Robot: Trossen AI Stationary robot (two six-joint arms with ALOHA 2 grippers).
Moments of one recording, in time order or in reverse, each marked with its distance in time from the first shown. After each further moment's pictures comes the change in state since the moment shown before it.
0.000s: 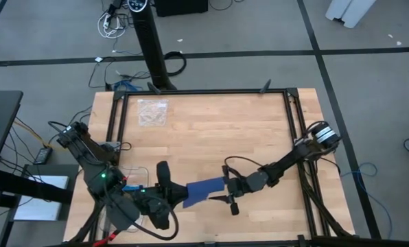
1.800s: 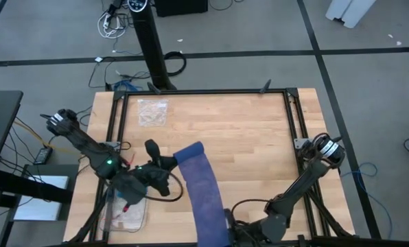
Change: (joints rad) left arm 0.096 -0.280 -0.560 0.070 -0.196 -0.246; right arm 0.316 0.073 0.634 -0.389 0.202 -0.507
